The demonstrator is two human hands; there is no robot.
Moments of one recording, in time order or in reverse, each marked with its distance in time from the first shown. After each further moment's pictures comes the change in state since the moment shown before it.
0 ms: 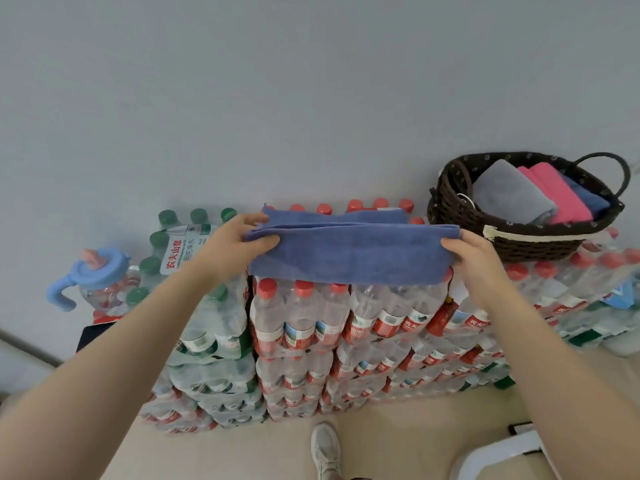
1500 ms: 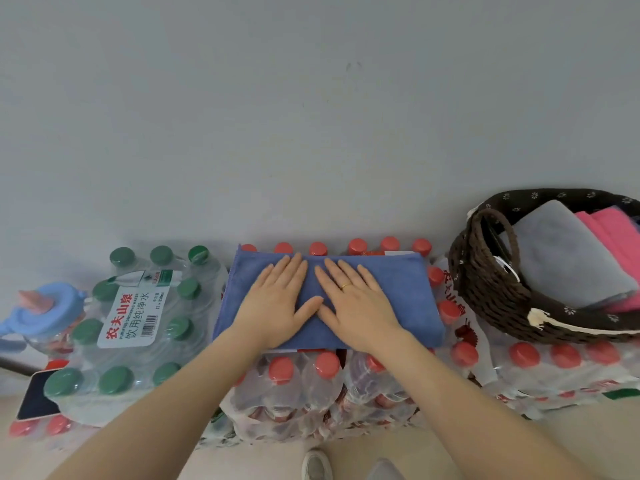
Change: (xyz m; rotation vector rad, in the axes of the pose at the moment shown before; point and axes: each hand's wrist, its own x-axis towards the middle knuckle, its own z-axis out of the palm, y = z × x) left_hand 0.109 -0.039 0.095 0.760 -0.135 0.164; right_hand 0.092 0.040 0.126 -1.438 -0.524 -0.531
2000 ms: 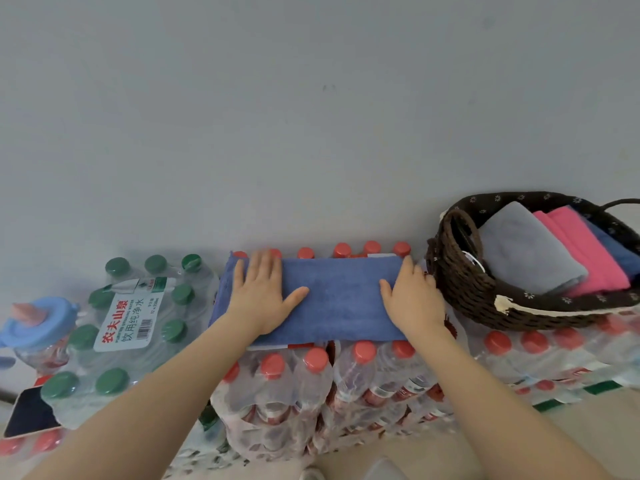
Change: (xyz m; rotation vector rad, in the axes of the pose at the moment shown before) left_hand 0.004 0.007 -0.014 0.135 -0.037 -0.203; right_hand -0.039 0.056 -0.019 0.145 0.112 0.701
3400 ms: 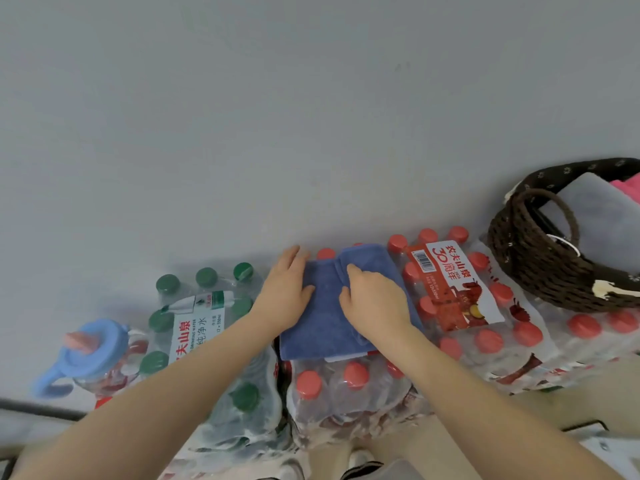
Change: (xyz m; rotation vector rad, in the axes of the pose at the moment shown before) left_hand 0.014 -0.072 -0.023 -0.462 -0.050 0.136; right_hand -0.033 -0.153 0.010 0.085 -0.090 -0.241
